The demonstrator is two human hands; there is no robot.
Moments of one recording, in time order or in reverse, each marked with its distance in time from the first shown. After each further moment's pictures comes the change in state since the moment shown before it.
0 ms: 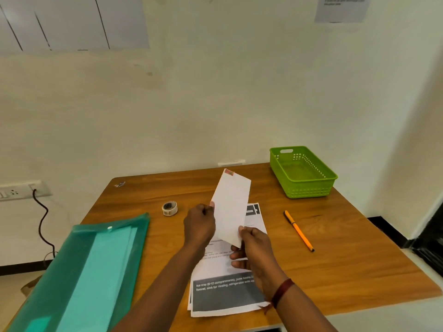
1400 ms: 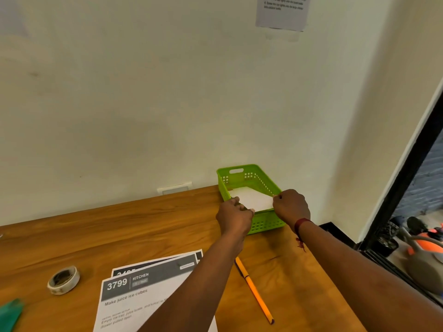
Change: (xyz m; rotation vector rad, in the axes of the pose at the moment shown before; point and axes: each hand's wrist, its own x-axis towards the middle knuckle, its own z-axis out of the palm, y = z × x) left_hand 0.070 0.113 0.254 -0.346 -0.342 -0.019; right_hand 0.242 -0.142 -0.223 -0.923 0.626 -0.294
